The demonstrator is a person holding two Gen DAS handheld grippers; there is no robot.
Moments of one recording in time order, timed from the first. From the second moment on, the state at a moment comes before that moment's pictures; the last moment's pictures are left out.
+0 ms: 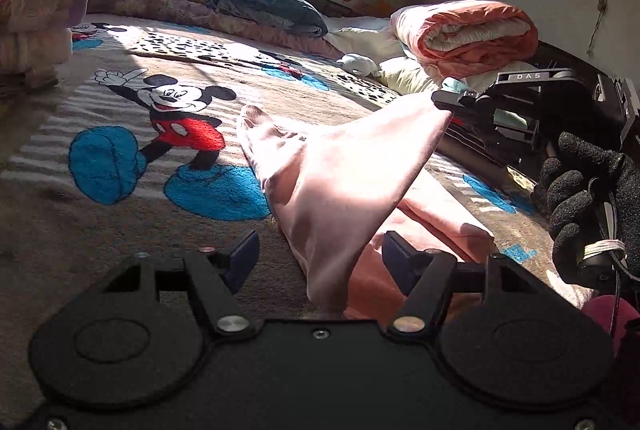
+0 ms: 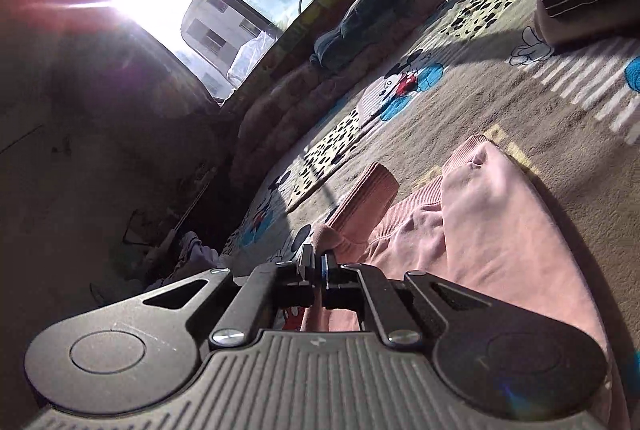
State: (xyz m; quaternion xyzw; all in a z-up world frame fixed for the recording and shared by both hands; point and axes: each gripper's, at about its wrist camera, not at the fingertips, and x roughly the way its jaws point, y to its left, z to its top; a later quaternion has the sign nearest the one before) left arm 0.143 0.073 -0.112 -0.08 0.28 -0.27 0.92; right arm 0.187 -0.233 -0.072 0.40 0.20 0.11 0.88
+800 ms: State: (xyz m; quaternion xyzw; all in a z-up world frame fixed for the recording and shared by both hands) left arm 0.102 -0.026 -0.147 0.15 0.24 -0.18 0.94; right arm 0.180 -0.286 -0.031 0.32 0.20 0.12 0.92
